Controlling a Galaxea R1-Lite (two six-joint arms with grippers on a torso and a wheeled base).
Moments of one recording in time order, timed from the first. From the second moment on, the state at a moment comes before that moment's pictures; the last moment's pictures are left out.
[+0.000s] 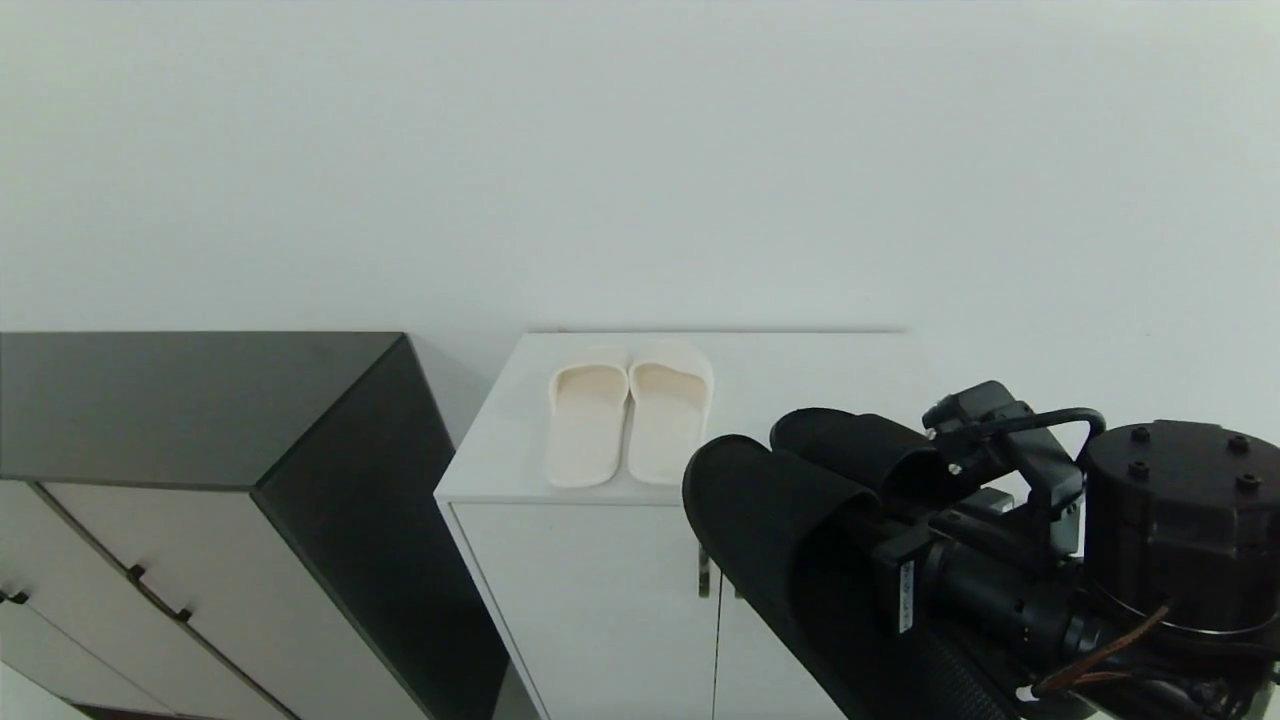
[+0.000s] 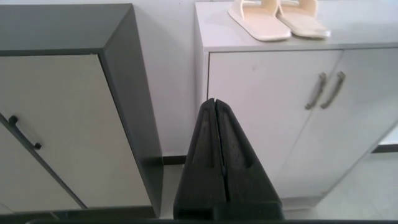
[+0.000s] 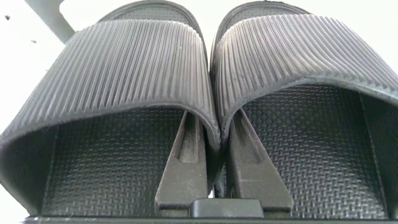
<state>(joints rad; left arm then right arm) 0.00 0.00 0.00 0.00 -0.05 0.00 0.87 1.52 -0.58 -0.69 -0.33 0.14</state>
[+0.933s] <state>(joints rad) -0.01 0.00 0.00 0.00 -0.04 0.00 0.88 1.52 -0.52 -0.72 -0.25 0.13</state>
